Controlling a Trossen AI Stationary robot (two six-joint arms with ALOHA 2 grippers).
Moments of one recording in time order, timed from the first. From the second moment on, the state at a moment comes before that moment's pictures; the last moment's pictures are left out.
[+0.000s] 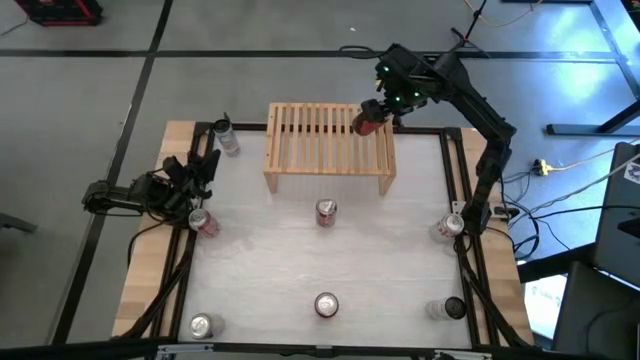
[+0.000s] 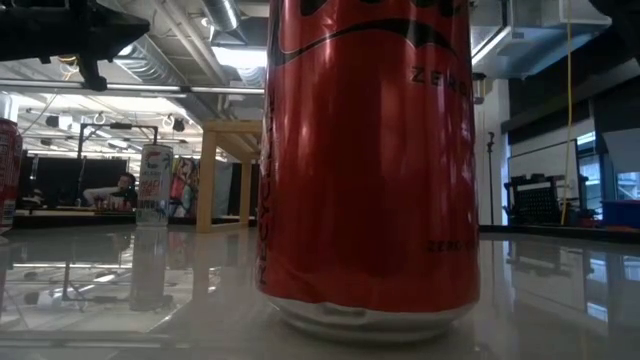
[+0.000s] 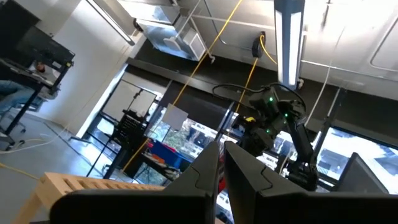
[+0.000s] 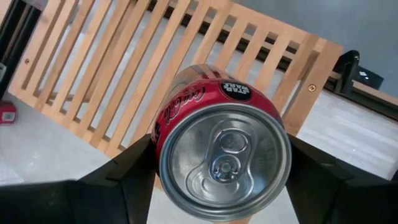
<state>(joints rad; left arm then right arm) -0.12 0.01 0.01 0.68 -0.75 -0.07 -0.56 1.84 2.32 -1.57 0.00 0.53</state>
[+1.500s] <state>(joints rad) -0.12 0.01 0.01 0.68 -0.75 -0.07 -0.60 1.67 1.95 -1.49 0.08 0.52</state>
